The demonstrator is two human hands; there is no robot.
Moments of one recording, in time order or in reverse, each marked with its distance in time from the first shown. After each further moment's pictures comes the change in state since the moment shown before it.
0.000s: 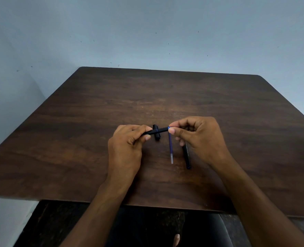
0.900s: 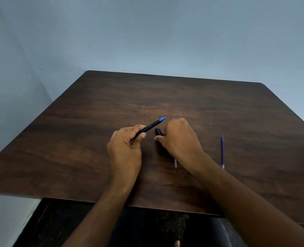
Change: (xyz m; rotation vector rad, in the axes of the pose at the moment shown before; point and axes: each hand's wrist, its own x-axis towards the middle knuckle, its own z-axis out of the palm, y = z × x) left_hand 0.001 -0.010 0.002 -0.005 0.137 -0.136; right_hand 0.033 -0.014 0.060 -0.791 -0.105 0.130
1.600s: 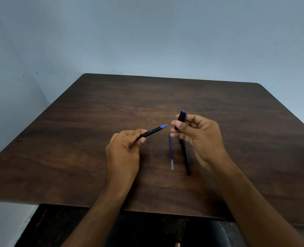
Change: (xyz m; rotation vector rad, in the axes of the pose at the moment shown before) left_hand -0.001 -0.002 0.001 -0.002 -0.066 0.040; right_hand -0.016 0.057 -0.019 1.425 0.081 0.108
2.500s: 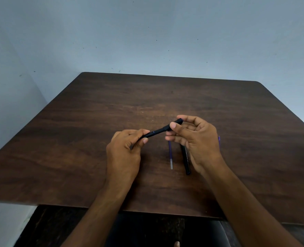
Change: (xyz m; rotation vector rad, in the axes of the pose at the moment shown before) left_hand 0.000 0.008 -0.002 0.002 -0.049 0.041; right_hand -0.008 0.007 0.009 0.158 0.017 0.012
